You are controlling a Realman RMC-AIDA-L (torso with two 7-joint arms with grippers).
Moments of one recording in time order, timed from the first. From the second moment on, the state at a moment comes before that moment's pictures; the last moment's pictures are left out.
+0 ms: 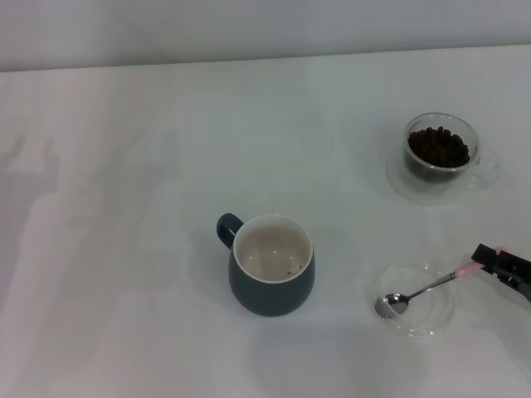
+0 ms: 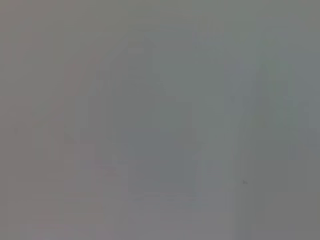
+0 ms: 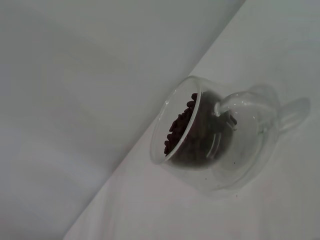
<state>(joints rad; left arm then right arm) -0.37 -2.07 -1.35 -0.24 -0.30 -1.32 2.82 0.12 1.97 -0.38 -0.21 1.26 1.47 -1.42</state>
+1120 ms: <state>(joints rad) -0.36 -2.07 -1.35 -0.24 -0.30 -1.32 2.82 0.13 1.97 -0.36 -0.22 1.27 1.53 -1.42</state>
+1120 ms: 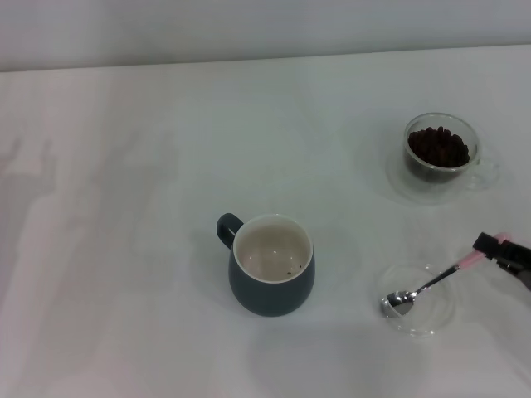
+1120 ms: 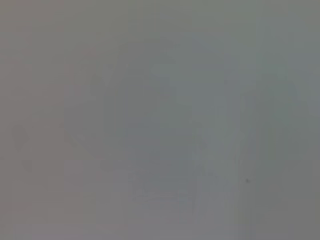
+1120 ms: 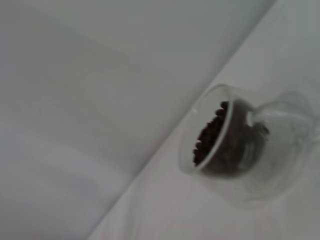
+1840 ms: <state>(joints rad) -0.34 -2.07 -1.35 -0.23 -0.30 -1.32 2.82 0.24 1.91 -0.26 -0.30 1.32 1.63 -1.40</state>
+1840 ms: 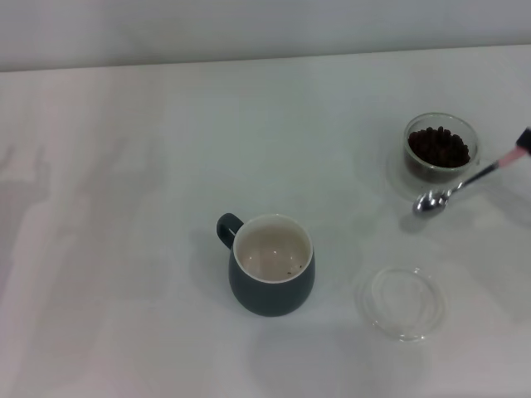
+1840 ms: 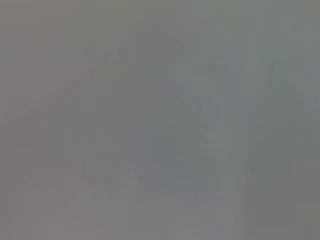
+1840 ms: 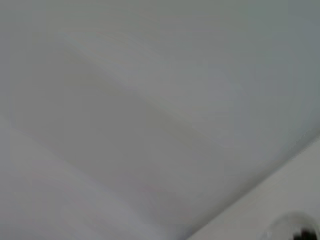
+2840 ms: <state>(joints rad) -0.33 -2.07 -1.34 -0.20 -0.30 -1.31 2.82 0.37 1.91 -0.22 -0.41 1.36 1.46 -1.57</state>
